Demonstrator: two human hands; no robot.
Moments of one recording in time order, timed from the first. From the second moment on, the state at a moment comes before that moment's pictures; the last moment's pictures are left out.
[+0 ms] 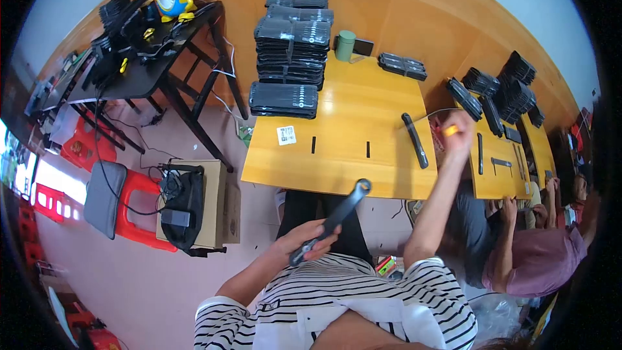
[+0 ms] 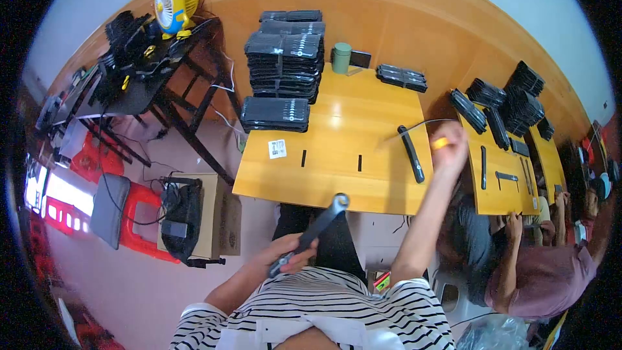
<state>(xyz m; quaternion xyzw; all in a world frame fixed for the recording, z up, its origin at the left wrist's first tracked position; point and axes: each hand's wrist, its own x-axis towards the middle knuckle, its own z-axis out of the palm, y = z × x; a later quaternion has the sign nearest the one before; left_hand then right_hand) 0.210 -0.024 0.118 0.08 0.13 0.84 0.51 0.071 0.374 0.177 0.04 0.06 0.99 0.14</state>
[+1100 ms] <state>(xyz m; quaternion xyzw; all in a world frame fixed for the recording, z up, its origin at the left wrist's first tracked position) 0.090 -0.046 0.039 -0.14 0.90 0.39 -0.13 0.179 0.306 0.191 -0.05 -0.88 0.38 0.28</state>
